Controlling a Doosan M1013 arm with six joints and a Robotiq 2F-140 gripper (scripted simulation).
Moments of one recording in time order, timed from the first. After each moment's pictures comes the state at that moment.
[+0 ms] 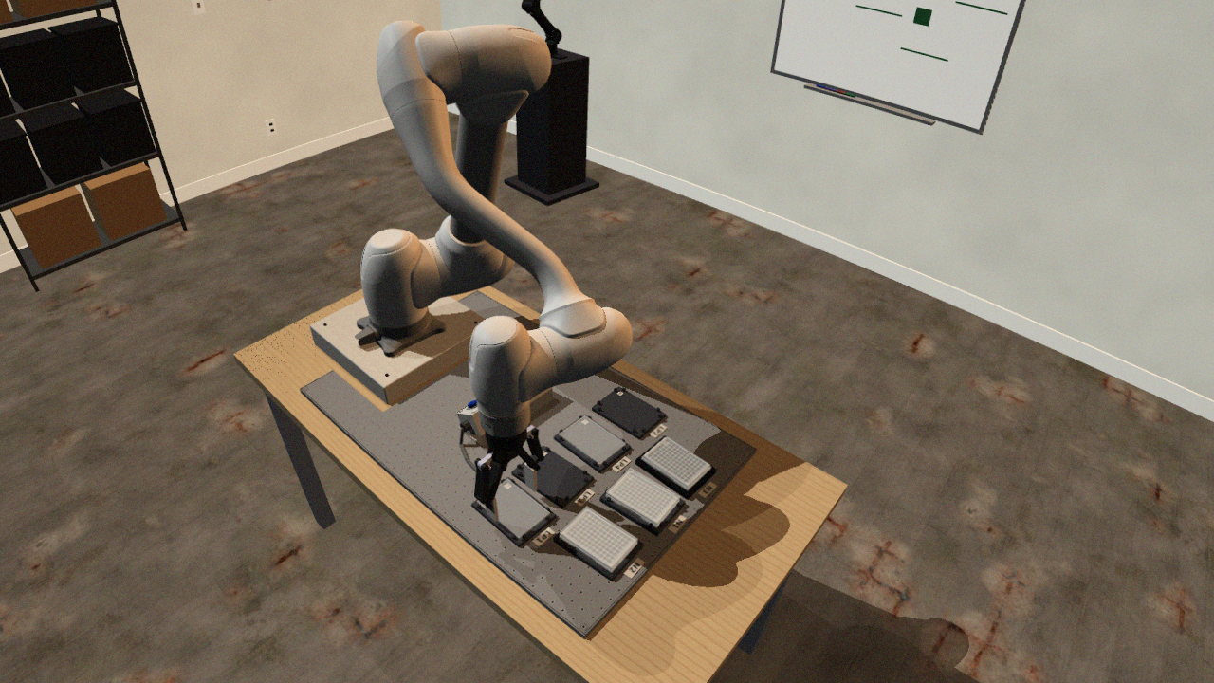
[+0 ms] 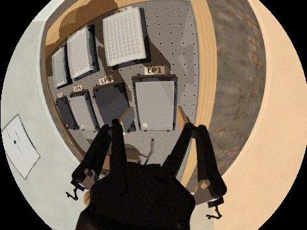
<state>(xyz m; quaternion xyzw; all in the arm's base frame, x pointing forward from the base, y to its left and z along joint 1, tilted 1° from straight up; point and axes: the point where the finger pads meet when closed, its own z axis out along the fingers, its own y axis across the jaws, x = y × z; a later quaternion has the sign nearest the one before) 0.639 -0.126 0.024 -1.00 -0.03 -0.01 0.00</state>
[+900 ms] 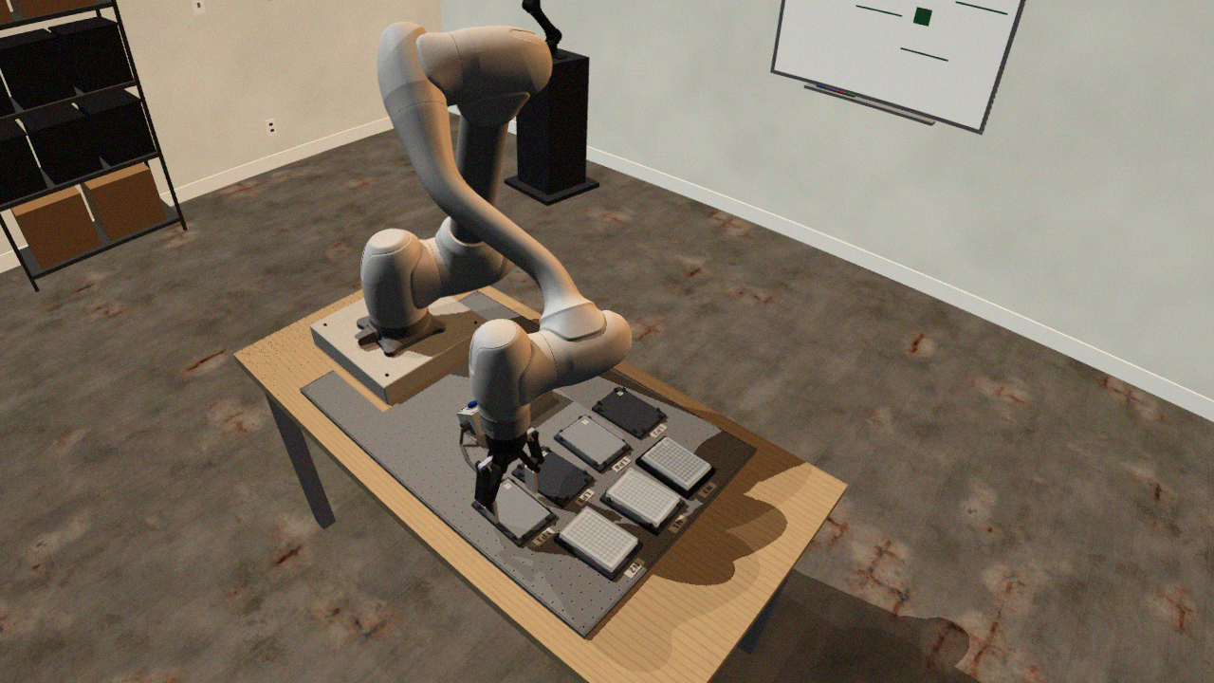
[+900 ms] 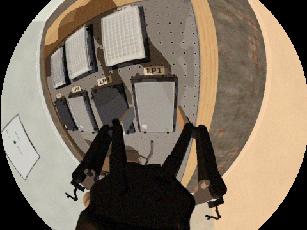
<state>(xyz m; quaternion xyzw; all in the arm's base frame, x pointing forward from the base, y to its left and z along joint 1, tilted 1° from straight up) 0.640 -0.126 0.017 -1.00 -0.03 -0.01 0.00</state>
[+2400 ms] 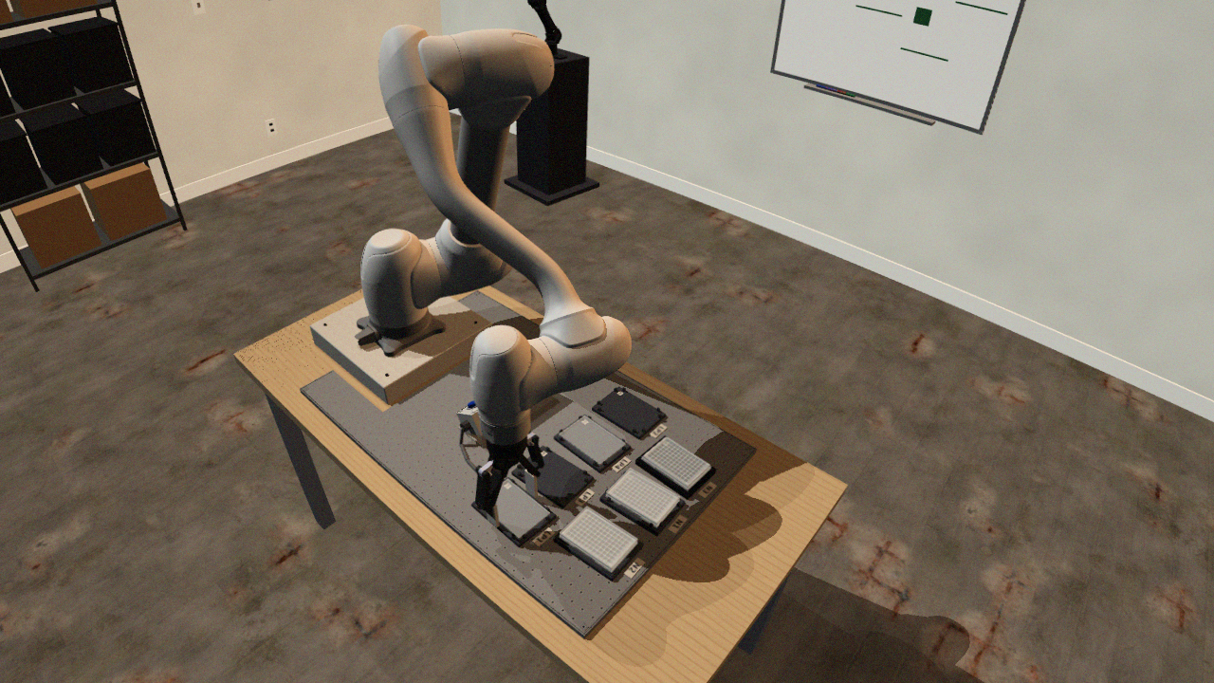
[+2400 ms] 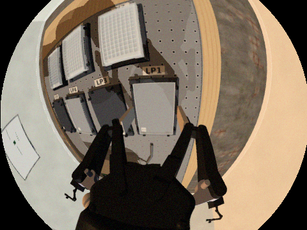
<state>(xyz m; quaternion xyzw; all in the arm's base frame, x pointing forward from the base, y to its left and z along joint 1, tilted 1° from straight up) 0.640 -0.126 0.005 -1.00 -0.03 -0.01 0.00</state>
